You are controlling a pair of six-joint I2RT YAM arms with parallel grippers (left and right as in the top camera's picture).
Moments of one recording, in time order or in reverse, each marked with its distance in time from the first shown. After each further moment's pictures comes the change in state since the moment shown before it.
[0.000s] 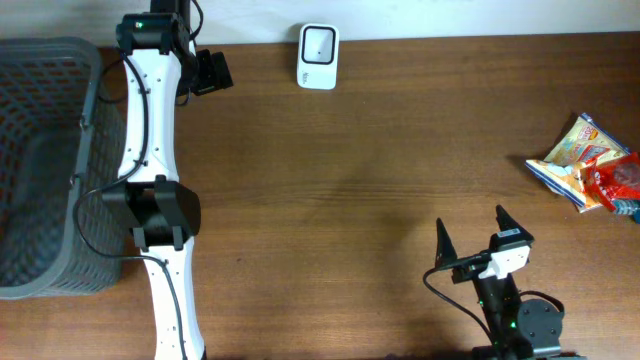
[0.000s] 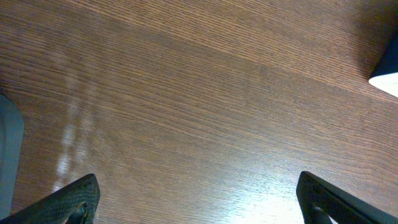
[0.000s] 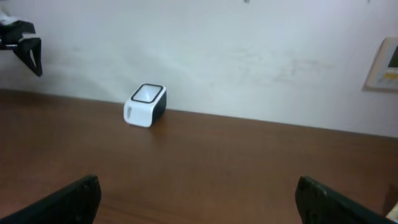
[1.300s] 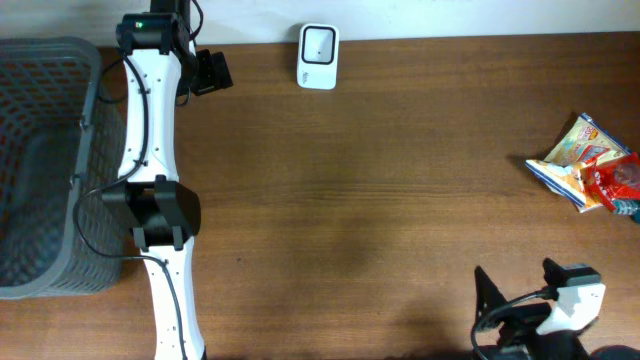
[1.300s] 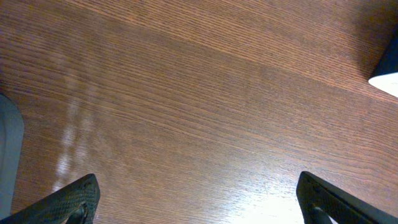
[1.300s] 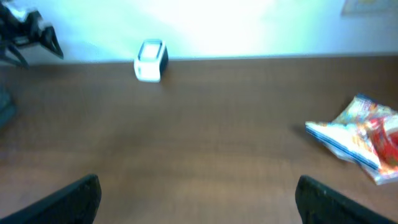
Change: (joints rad) left arm 0.000 0.000 0.000 0.000 0.000 0.000; right arm -0.044 0.171 0.814 -0.982 0.000 0.098
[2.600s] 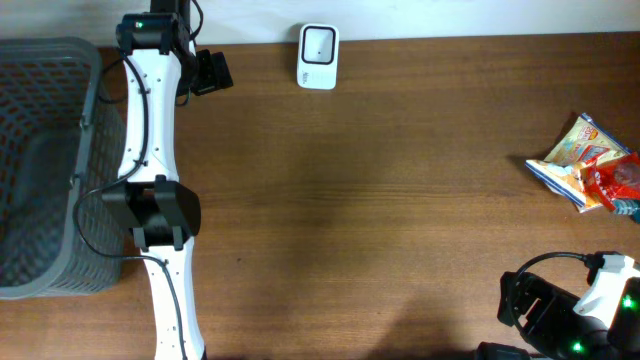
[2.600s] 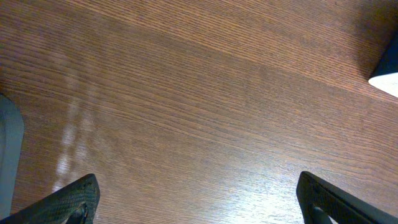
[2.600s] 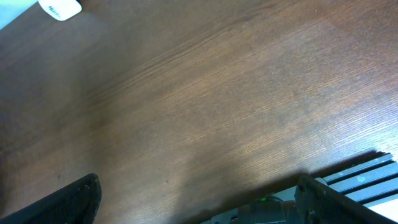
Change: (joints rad) left arm 0.000 0.000 0.000 0.000 0.000 0.000; right arm -0.227 0.489 0.518 -0.631 -0.004 0.276
